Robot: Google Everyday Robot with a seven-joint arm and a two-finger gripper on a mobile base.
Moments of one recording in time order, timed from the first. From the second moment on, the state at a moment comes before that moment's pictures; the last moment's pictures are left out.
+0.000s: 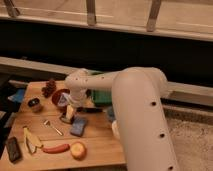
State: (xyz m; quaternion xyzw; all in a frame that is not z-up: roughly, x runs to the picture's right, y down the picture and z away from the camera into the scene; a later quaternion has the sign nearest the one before) arm -0.161 0.131 0.862 -0.39 0.05 0.36 0.85
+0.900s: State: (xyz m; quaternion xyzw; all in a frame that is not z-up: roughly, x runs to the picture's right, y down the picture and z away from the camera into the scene) arm -0.203 0.149 0.862 -0.41 0.01 0.34 0.85
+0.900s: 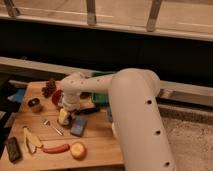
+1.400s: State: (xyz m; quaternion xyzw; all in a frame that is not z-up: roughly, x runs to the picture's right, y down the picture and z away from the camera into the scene) arm -0.207 0.158 0.870 -0.42 0.00 0.33 0.85
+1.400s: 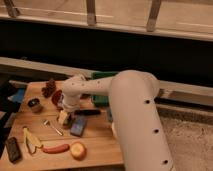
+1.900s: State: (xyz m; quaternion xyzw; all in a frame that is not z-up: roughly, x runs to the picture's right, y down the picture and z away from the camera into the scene) arm -0.206 0.156 0.869 -0.42 0.00 0.33 0.85
